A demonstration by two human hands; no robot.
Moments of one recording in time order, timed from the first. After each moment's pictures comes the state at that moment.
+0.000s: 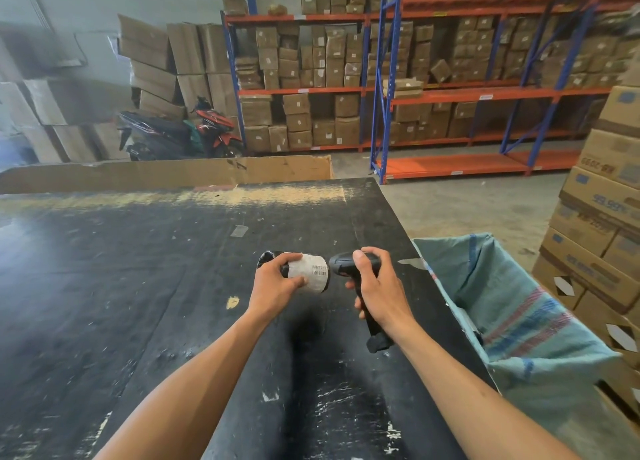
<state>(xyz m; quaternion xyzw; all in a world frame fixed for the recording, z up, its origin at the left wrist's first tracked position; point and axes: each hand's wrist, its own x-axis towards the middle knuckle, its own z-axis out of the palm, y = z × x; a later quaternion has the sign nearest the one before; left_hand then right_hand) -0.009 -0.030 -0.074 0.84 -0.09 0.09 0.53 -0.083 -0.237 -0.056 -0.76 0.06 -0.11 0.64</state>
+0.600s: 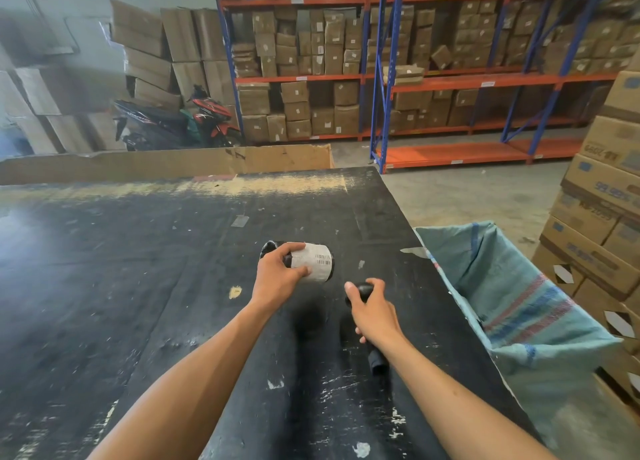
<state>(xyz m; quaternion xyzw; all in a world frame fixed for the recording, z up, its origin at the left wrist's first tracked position) -0.013 -0.030 -0.074 0.82 -0.09 0.09 0.55 -0.085 -0.223 -0.119 -0.83 0.18 0.01 0.52</state>
